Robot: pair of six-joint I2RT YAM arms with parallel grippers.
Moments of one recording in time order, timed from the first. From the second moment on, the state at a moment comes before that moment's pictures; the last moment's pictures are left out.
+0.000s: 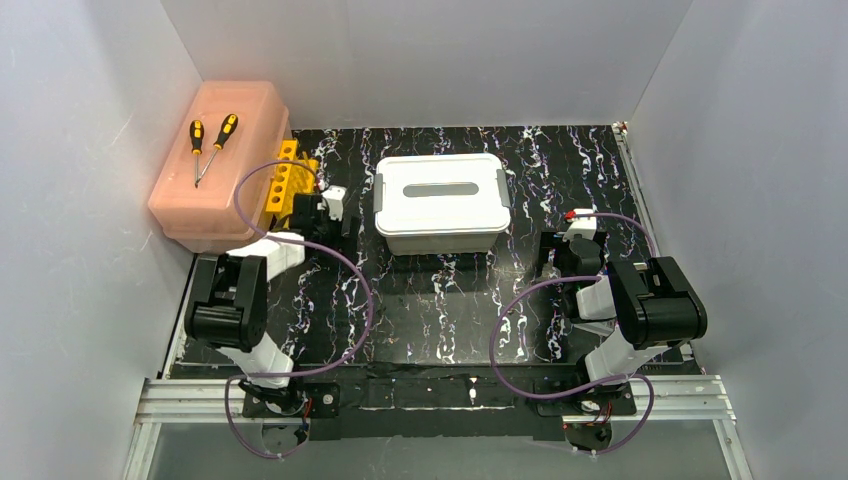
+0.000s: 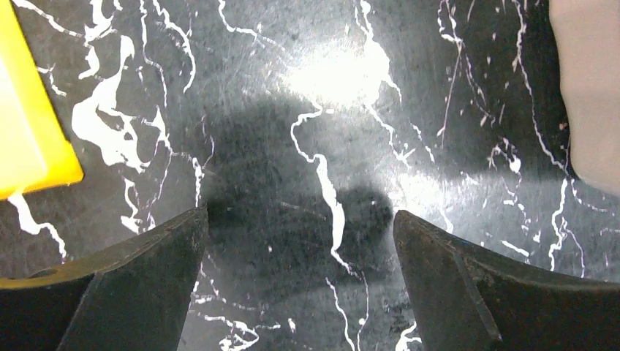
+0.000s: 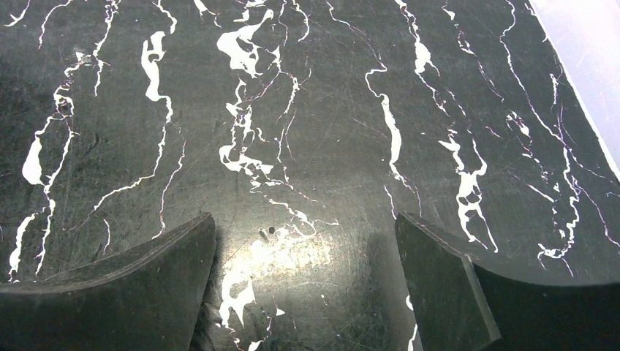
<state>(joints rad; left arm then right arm) -0.14 1.65 0.85 -0.09 0.12 0.09 0.12 1.60 0.26 1.04 0.24 -0.05</state>
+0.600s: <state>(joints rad) -0.02 1.44 0.35 0.61 0.15 0.06 0.12 1.60 0.26 1.04 0.24 -0.05</state>
